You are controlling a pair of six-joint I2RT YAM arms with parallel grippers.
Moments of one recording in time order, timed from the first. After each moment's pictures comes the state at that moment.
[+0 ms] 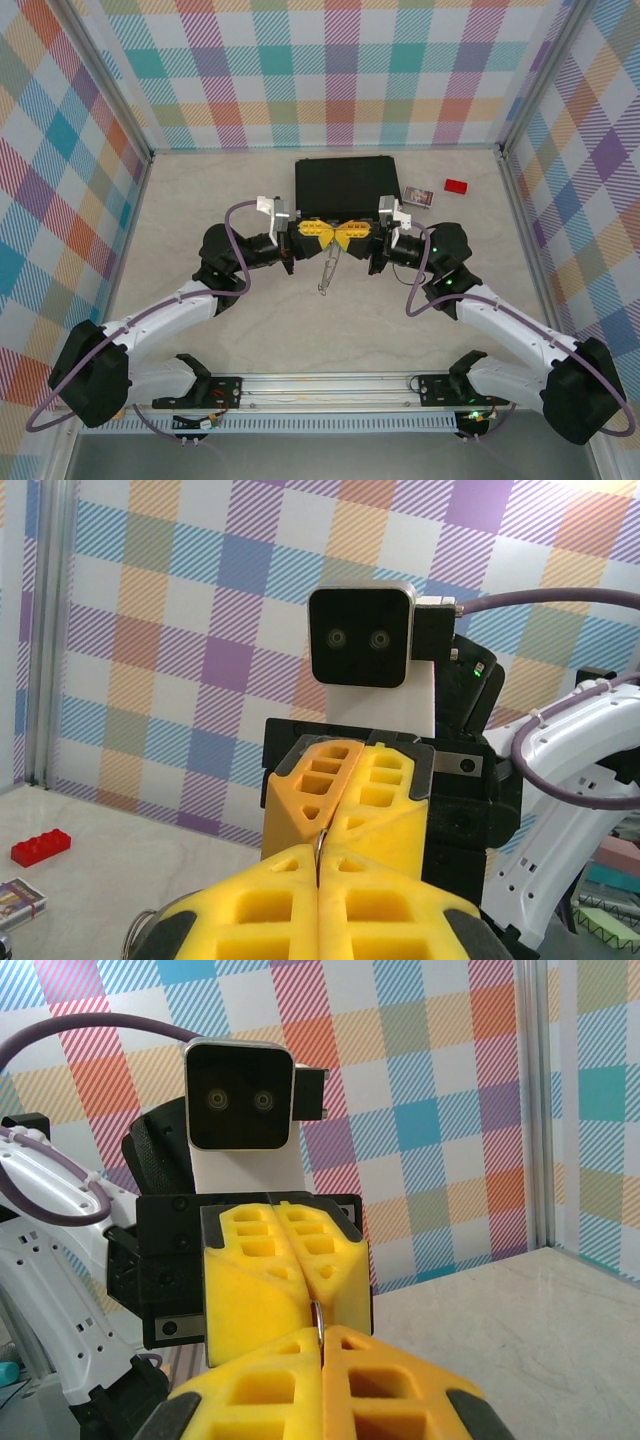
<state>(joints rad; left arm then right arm) -0.64 1.19 0.69 0.83 0.74 -0.43 0.61 1.07 0.65 0.68 -0.74 0.34</state>
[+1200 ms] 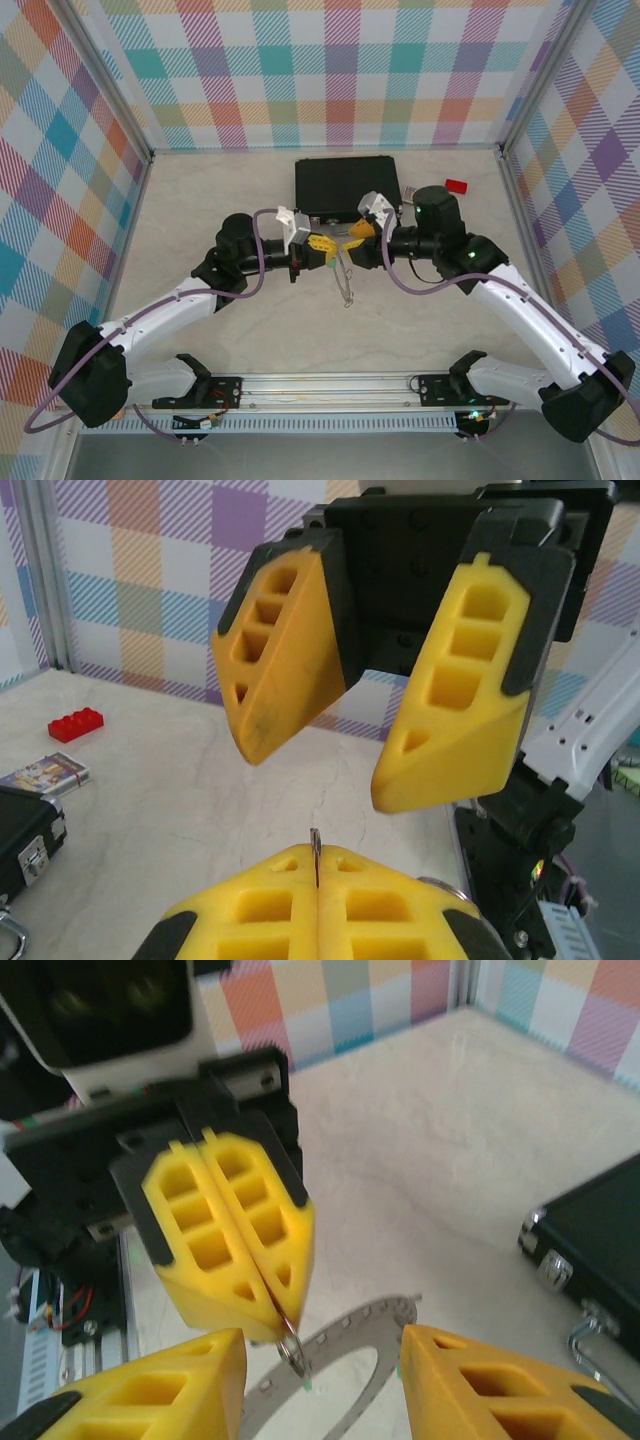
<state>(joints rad) -0.63 1.19 0.74 0.37 0.78 -0.08 0.61 1.09 1.09 -0.51 -0.58 -0.15</state>
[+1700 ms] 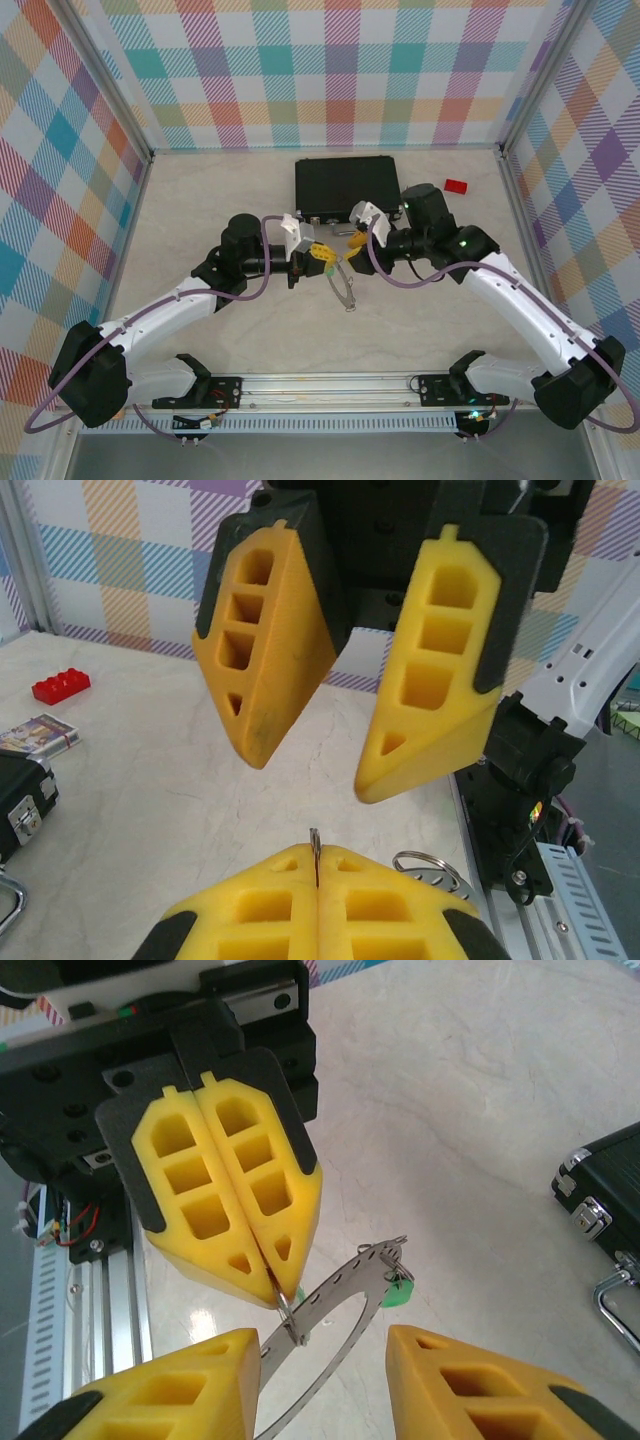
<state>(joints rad) -0.63 1.19 0.74 0.25 0.80 0.04 0.61 1.17 1.15 -0.67 -0.61 -0.30</state>
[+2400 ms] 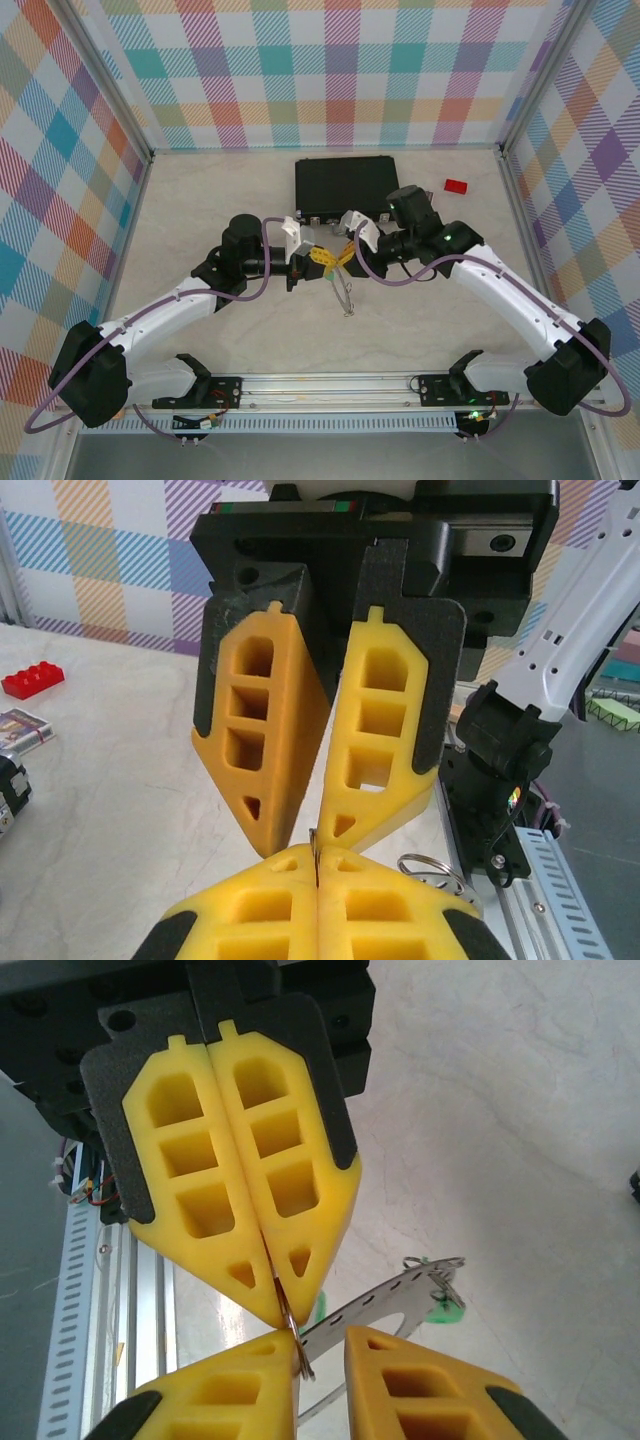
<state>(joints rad) -0.63 1.19 0.74 0.22 0.85 0.06 0.63 1.25 1.15 -0.71 -0.68 -0.38</state>
